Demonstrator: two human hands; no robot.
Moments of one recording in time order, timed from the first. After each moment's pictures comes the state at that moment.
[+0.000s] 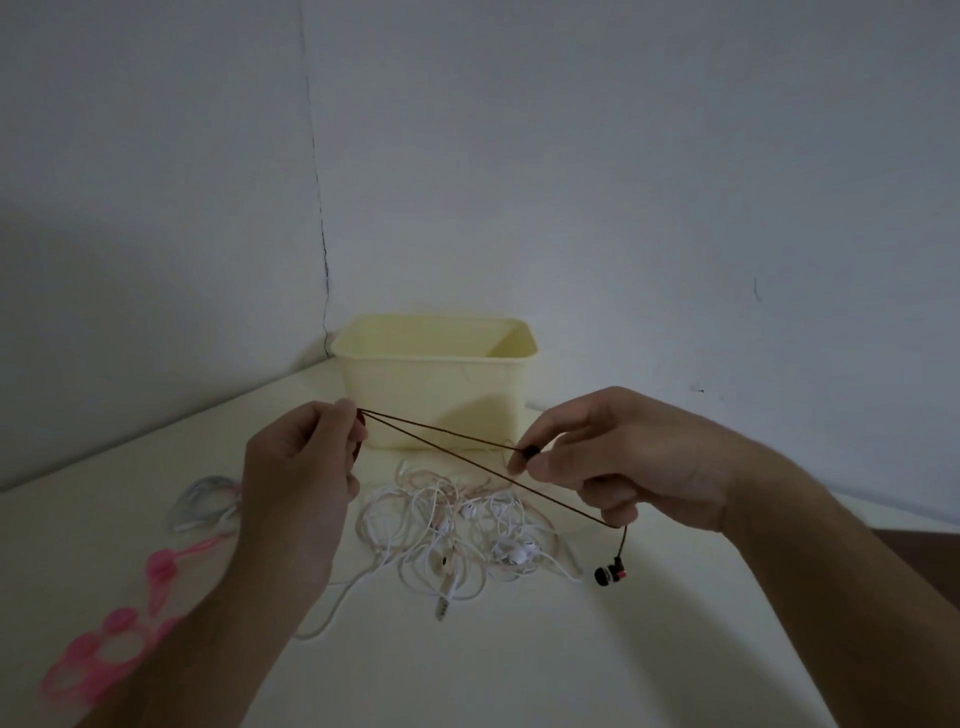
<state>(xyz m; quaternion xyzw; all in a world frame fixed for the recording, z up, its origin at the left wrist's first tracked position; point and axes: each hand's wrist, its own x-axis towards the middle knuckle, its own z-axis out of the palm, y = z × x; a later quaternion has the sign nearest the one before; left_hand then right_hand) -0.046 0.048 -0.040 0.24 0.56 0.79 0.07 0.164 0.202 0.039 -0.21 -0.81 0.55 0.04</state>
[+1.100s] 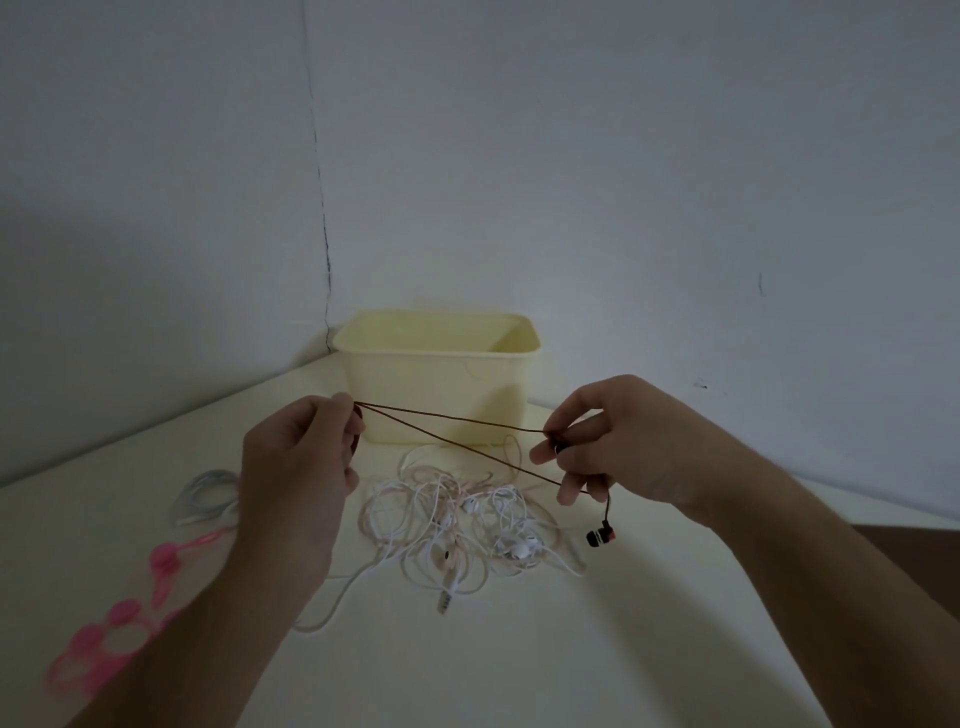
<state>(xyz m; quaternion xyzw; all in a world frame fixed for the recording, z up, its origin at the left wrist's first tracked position) -0.052 0.049 -0.042 0.23 0.55 0.80 0.07 0.154 0.208 0.025 -0.29 -0.81 0.48 0.17</state>
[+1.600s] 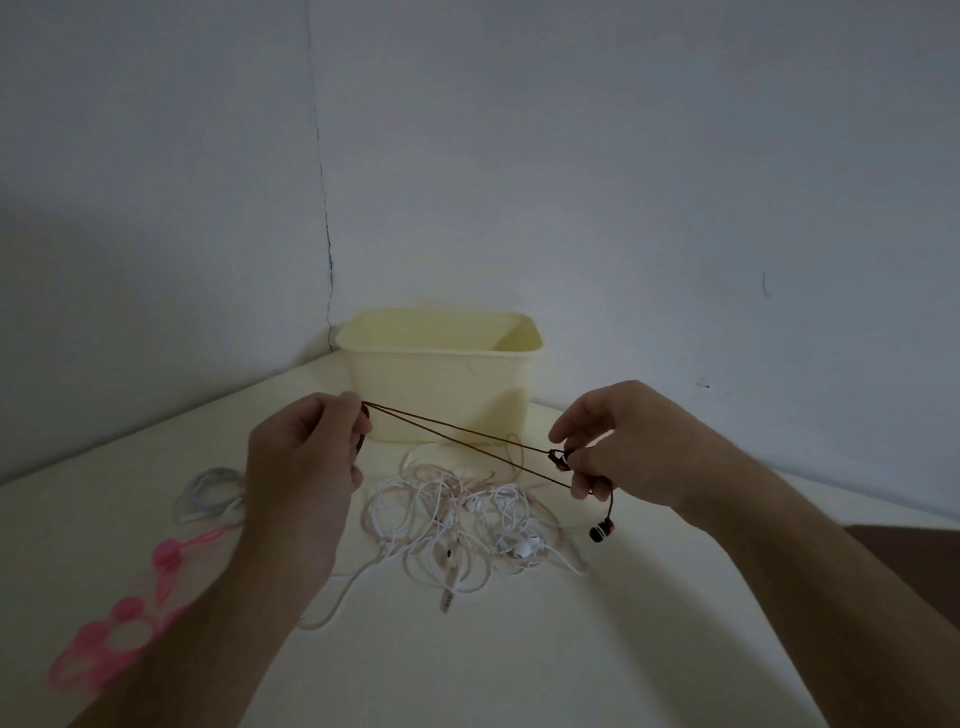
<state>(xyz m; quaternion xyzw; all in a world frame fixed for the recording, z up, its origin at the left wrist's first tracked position) -0.052 0.050 -0.045 0.25 0.56 0.79 0.07 0.151 0.209 0.019 -0.36 -0.84 0.37 0.17</state>
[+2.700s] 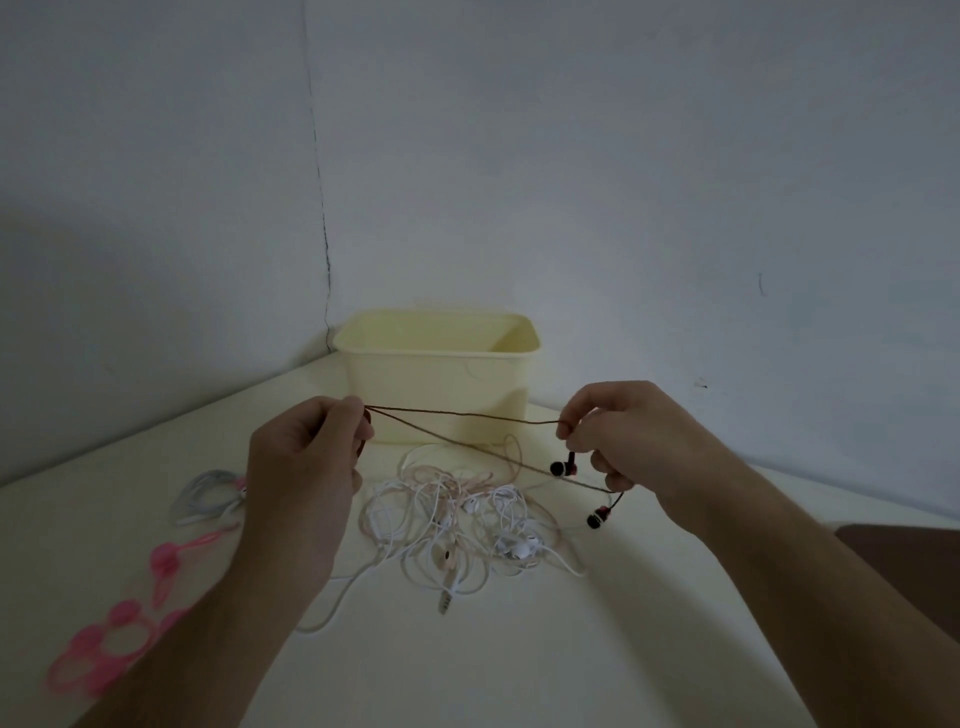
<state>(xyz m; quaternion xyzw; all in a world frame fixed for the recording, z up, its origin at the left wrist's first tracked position) -0.050 0.051 -0.045 0.25 0.56 0.79 0.07 0.146 0.215 0.014 -0.39 -0.77 0.46 0.23</state>
